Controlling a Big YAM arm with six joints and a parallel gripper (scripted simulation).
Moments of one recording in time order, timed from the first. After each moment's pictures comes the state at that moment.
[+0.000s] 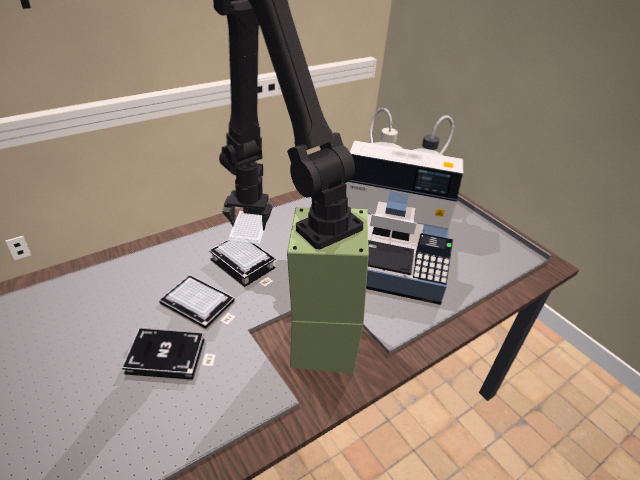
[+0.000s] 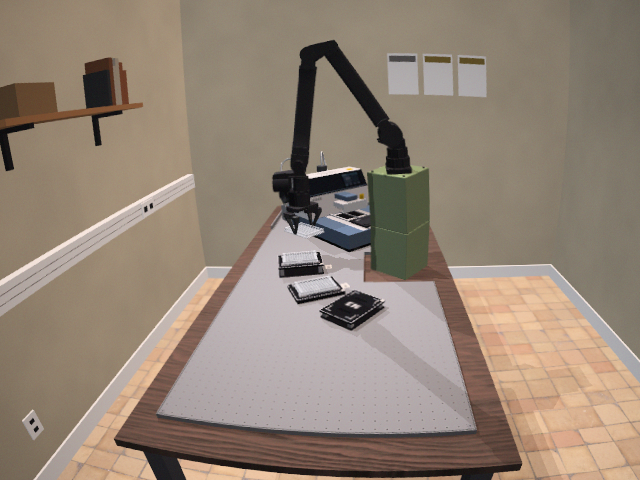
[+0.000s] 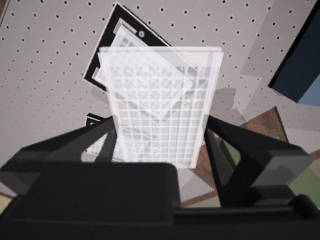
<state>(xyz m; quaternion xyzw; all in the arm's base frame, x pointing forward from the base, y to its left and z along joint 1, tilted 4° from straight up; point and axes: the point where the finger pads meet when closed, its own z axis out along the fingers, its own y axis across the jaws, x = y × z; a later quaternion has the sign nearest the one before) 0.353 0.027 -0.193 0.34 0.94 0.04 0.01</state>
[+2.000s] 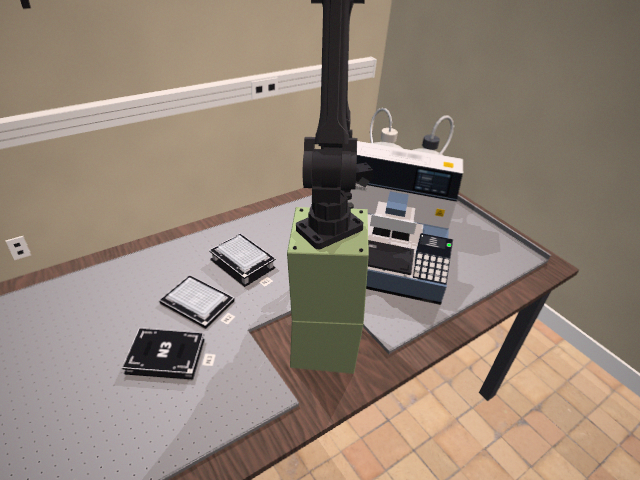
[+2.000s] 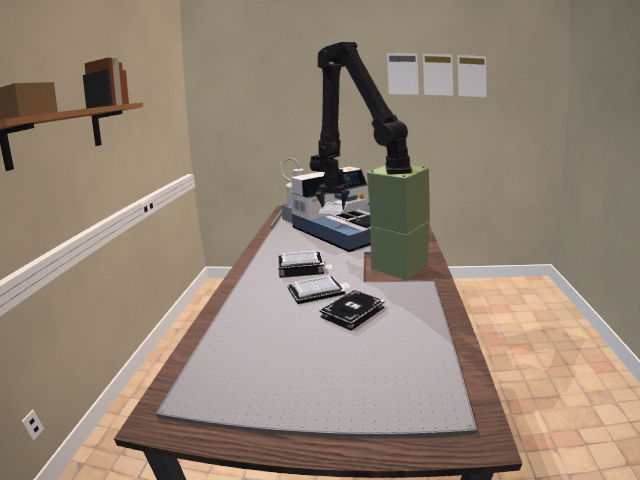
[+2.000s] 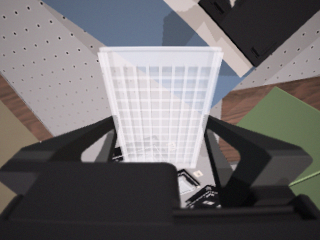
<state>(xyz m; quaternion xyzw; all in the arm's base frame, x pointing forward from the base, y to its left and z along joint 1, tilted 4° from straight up) 0.263 -0.194 -0.193 0.77 0.64 0.04 -0.01</state>
